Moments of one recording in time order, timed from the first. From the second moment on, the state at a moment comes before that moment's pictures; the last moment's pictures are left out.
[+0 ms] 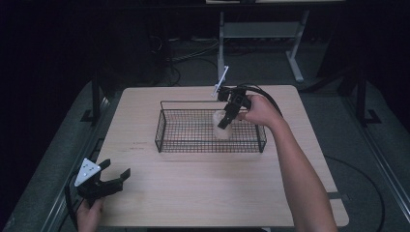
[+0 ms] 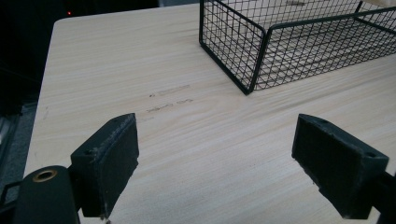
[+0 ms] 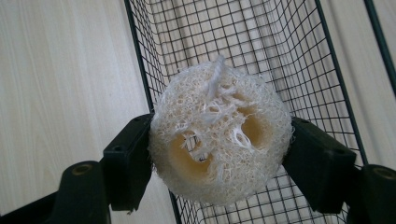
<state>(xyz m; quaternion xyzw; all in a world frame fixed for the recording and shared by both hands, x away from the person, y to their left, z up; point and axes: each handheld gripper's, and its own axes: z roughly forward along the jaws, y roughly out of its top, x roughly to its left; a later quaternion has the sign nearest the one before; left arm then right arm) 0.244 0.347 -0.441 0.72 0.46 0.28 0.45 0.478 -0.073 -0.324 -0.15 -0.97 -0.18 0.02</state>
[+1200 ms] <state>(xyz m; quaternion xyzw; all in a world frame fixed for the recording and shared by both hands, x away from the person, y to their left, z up) 0.244 0.347 -0.440 0.72 0.46 0.28 0.45 0.487 -0.076 -0.367 -0.17 -0.97 -0.18 0.03</state>
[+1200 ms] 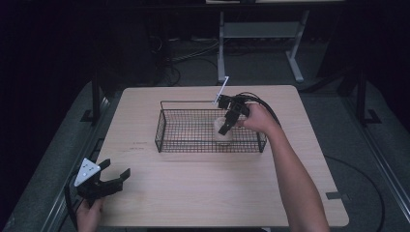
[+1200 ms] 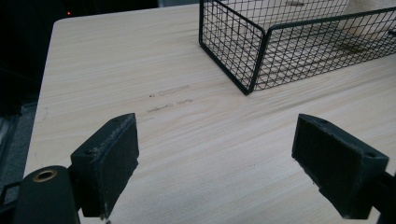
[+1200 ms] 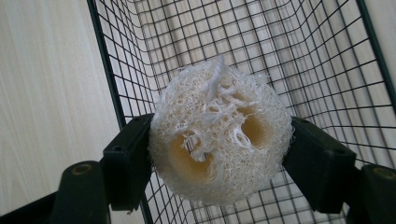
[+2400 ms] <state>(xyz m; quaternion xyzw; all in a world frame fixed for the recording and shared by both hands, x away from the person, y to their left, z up) 0.245 0.345 -0.440 0.72 0.46 0.28 0.45 0.487 -0.082 -0.388 -0.19 -0.97 -0.17 0.04</state>
